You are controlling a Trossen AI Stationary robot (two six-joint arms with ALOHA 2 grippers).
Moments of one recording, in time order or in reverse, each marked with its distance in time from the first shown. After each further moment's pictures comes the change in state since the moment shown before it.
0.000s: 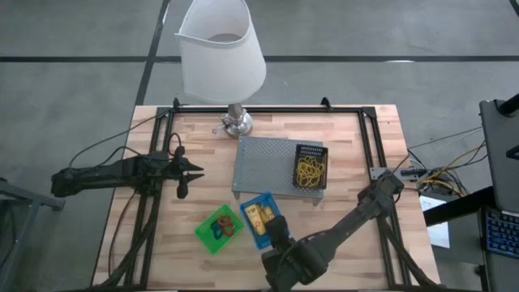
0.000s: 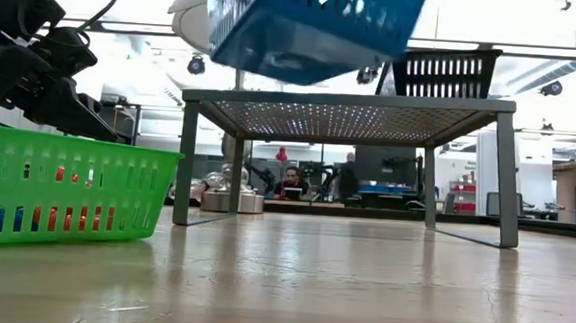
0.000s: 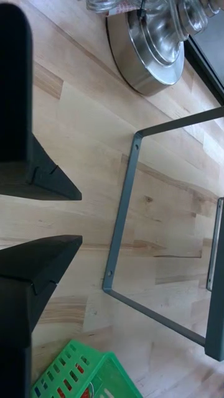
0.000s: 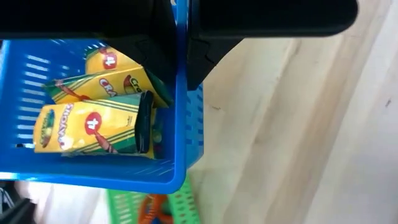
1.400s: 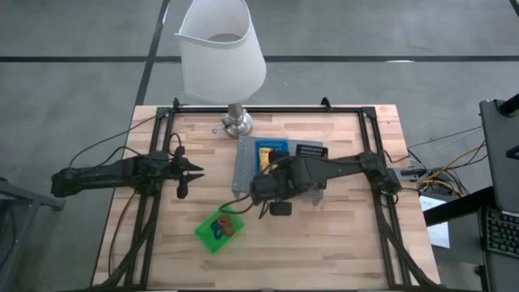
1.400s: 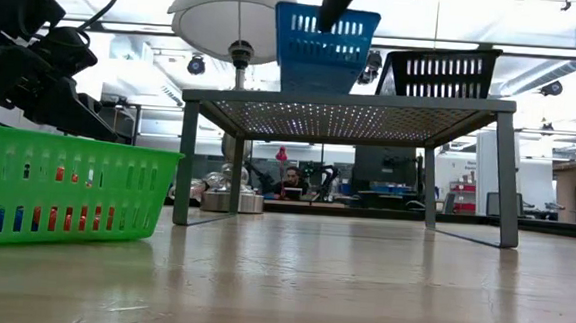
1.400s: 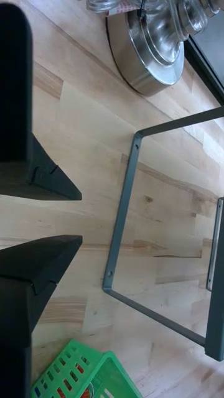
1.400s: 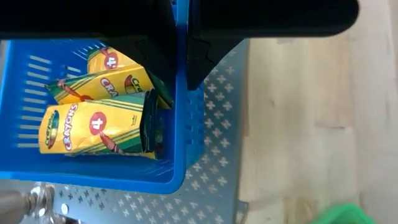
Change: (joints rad) left arm 0.000 0.000 0.000 0.000 0.000 0.000; right arm -0.399 -0.161 0.030 -0.173 -0.164 0.031
